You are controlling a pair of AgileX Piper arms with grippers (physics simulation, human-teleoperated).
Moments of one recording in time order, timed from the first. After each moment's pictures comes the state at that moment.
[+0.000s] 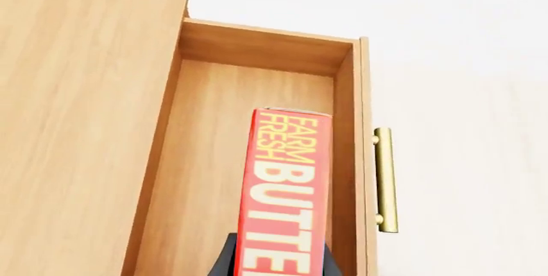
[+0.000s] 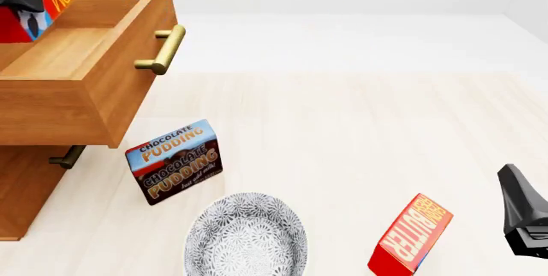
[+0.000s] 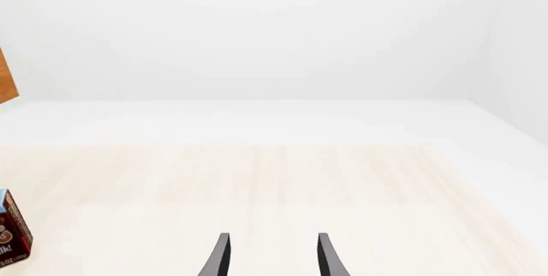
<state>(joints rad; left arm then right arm) 0.00 1.13 -1.40 1.05 -0.12 0.00 0.01 0.00 -0.01 0.00</state>
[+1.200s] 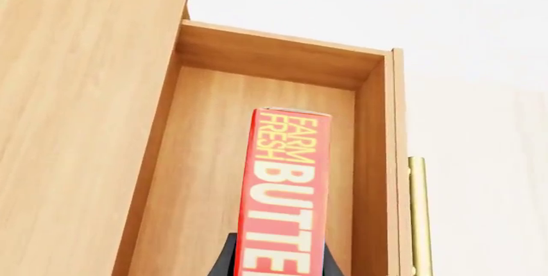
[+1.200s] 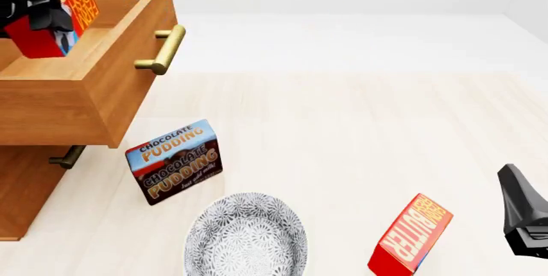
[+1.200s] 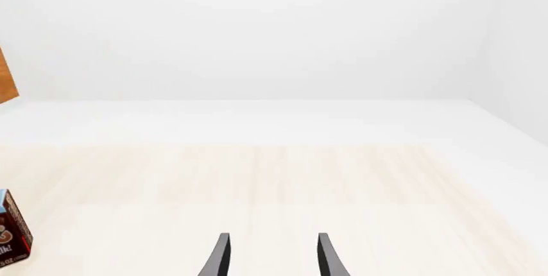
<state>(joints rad) 0.03 1.24 -1.31 0.86 -0.13 0.00 0.01 0.00 -0.01 0.00</state>
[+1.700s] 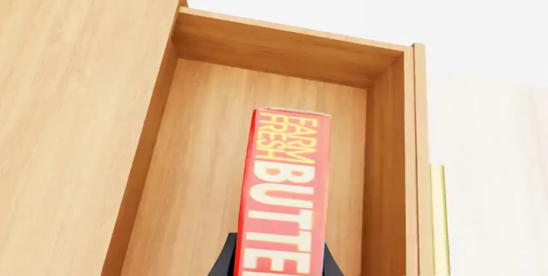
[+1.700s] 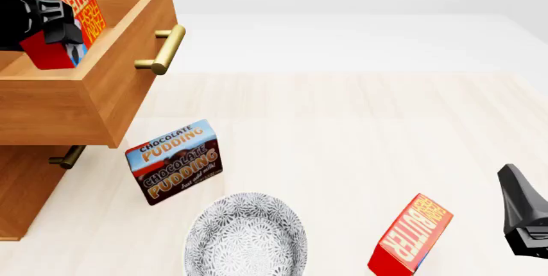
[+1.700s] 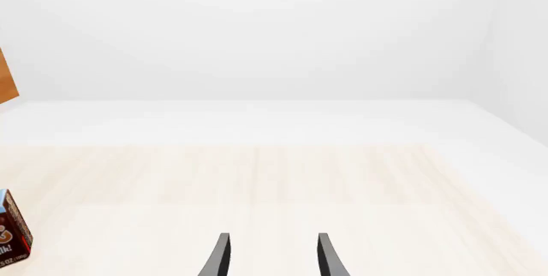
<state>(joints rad) 0.03 1.27 -1.26 0.80 -0.14 0.00 0.01 0.00 -0.01 0.00</state>
